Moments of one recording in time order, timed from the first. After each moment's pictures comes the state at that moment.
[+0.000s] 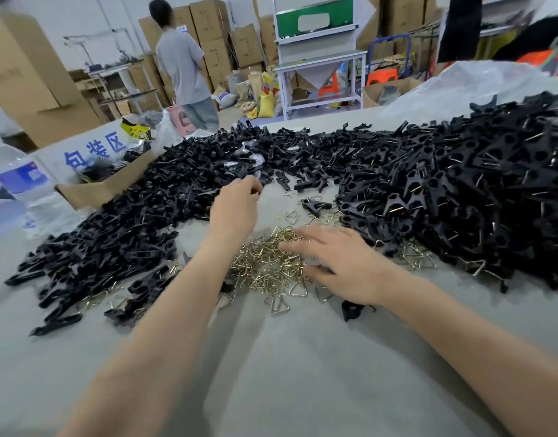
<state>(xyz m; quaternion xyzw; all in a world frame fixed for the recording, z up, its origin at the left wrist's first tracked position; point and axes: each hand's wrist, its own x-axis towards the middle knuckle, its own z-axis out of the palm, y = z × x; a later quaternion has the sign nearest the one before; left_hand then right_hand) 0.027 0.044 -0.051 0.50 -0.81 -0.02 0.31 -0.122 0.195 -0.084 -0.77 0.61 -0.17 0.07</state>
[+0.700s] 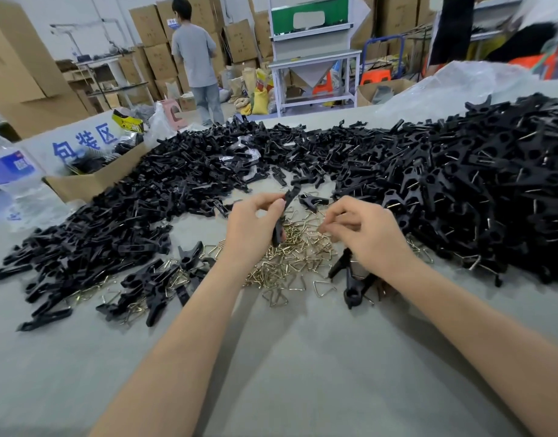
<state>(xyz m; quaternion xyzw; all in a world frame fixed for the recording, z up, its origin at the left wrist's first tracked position) 0.022 0.107 -0.065 0.39 -0.71 -0.38 0.44 -0.138 0.199 -0.077 -0.59 0.60 -0.51 0.16</state>
